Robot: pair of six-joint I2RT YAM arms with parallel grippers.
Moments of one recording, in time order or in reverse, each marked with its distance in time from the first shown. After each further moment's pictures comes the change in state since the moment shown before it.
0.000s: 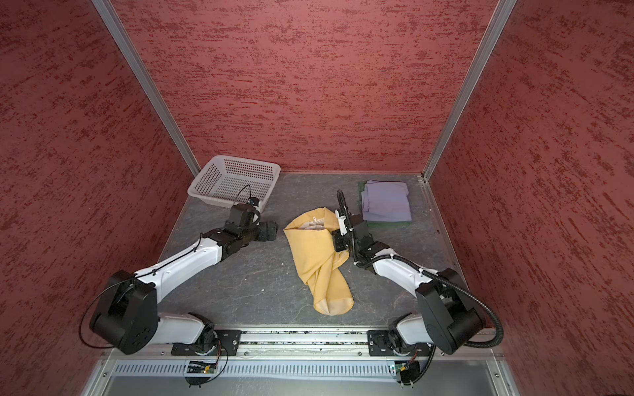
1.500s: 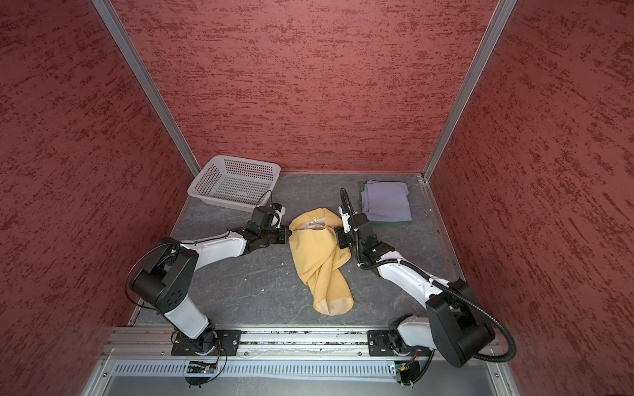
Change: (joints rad) left arm -0.063 0.272 0.031 0.232 0.259 -0.110; right arm -0.010 -0.082 0.003 -0.021 0.084 -0.088
